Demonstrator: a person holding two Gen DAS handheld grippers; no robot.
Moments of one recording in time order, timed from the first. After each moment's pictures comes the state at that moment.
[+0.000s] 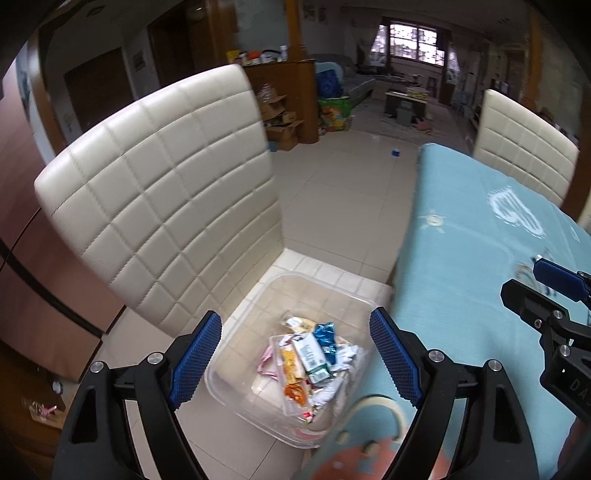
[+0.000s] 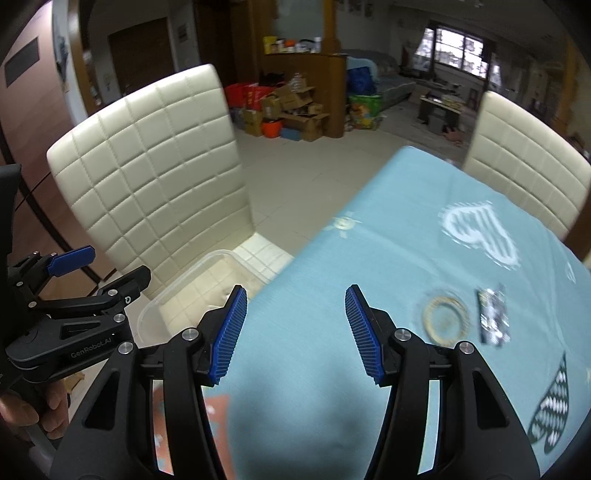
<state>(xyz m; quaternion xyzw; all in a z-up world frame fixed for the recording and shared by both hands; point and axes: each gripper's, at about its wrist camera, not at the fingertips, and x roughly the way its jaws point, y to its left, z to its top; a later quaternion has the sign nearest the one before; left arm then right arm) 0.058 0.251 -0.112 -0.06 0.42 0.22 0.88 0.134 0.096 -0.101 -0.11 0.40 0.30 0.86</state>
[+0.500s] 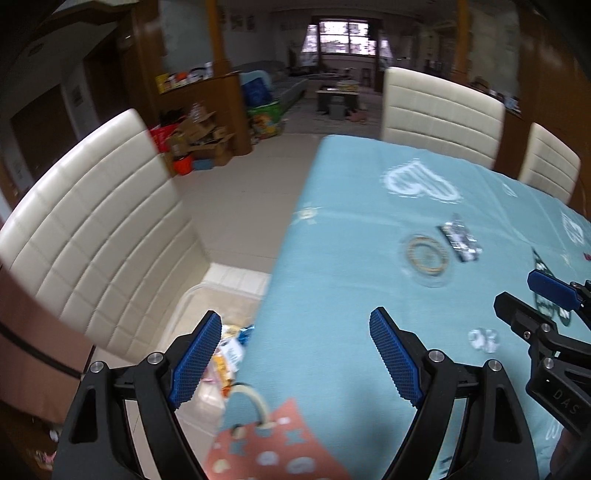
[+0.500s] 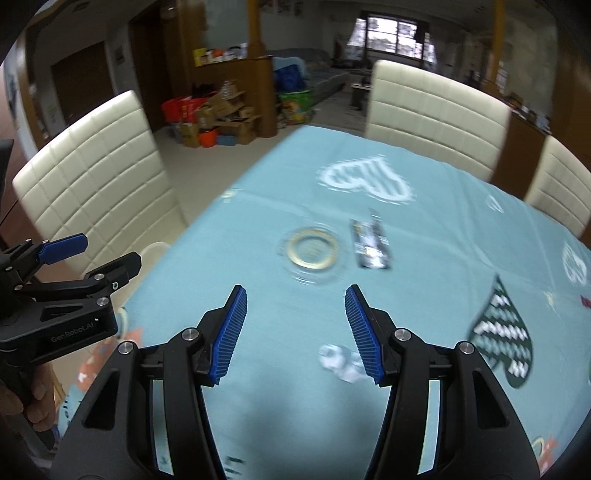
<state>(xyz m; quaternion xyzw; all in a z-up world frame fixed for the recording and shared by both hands) 0.082 0.134 -0.098 -0.01 0.42 0.11 0.90 0.118 -0.040 -0.097 -0.07 0.41 0.19 0.89</state>
